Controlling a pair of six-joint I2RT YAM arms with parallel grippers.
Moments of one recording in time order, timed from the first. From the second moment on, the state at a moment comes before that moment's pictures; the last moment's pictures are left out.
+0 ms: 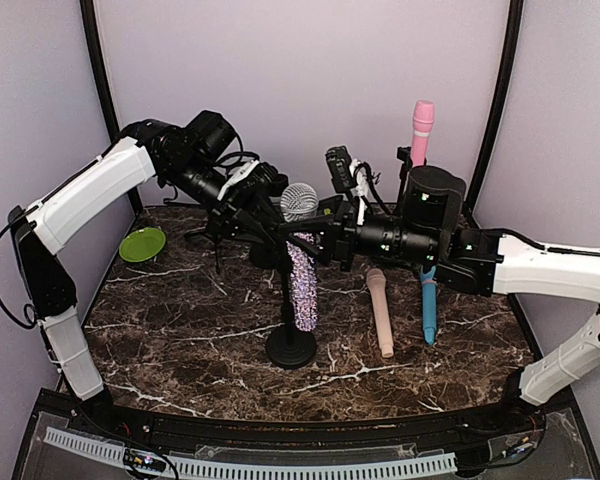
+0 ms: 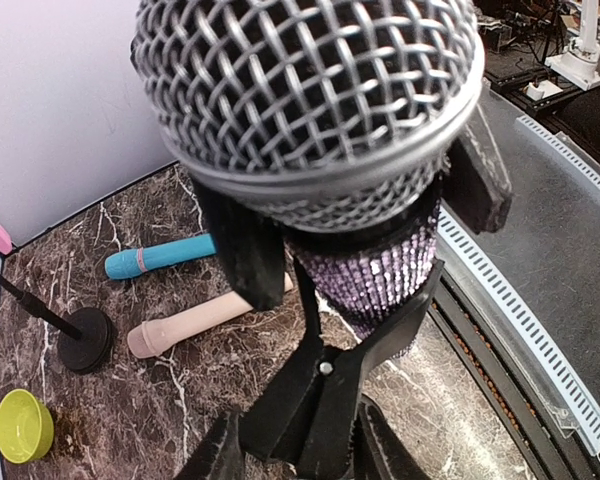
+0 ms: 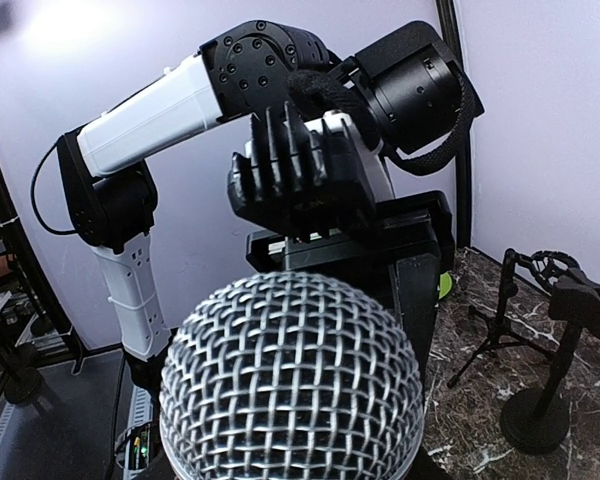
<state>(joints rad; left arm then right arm) -0.64 1.81 1.98 -1.26 0.98 1.17 1.04 1.36 1.10 0.26 -0.29 0.17</state>
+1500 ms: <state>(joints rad) -0.65 1.56 1.72 -0.98 0.66 0.81 0.63 1.14 0.87 -0.25 0.25 0.40</state>
